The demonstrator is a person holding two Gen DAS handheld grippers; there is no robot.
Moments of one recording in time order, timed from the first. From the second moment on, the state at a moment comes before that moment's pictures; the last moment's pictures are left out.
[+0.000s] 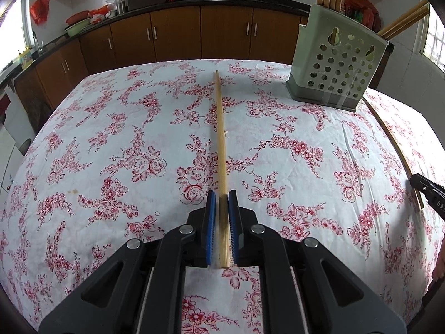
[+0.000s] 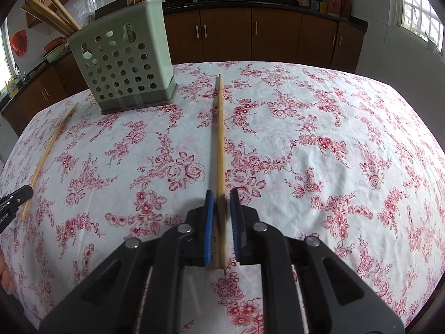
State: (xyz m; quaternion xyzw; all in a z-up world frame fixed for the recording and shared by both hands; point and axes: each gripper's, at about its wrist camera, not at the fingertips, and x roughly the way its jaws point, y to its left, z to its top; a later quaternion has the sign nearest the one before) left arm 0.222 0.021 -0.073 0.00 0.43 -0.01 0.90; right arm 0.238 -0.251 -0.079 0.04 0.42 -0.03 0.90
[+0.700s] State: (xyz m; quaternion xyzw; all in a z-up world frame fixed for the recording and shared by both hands) left arm 0.198 0.061 0.034 -0.07 0.30 -0.03 0.95; right arm 0.209 -0.279 0.020 0.08 0.29 -0.04 0.95
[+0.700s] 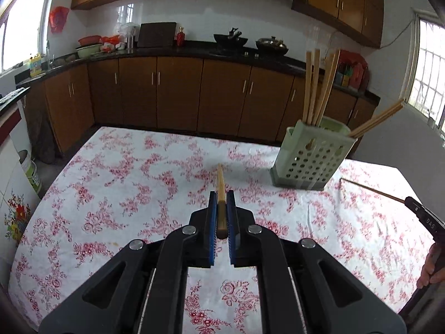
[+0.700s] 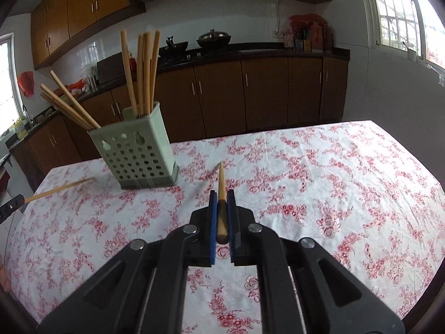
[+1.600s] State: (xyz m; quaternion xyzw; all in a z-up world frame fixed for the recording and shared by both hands) left arm 0.188 0.054 0.133 -0.07 0.19 -0.09 0.98; right arm 0.199 -0.266 0.124 0.09 0.18 0.02 0.98
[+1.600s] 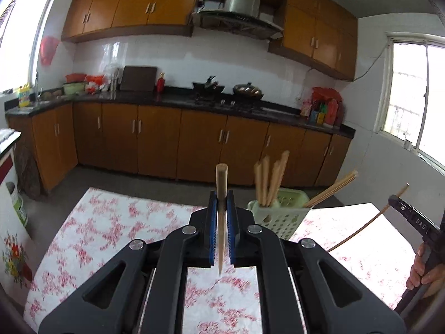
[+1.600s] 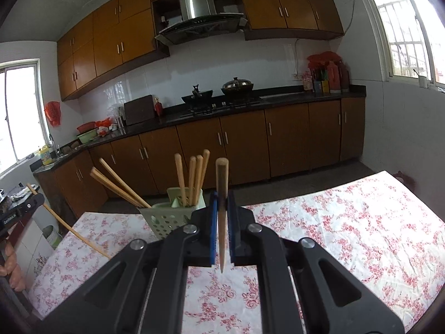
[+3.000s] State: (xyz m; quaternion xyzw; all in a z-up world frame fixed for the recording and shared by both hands) left arm 0.276 -0.028 0.154 -0.10 0.13 -0.11 0.98; right arm 0.302 -0.218 0.147 0.10 0.14 0.06 0.98
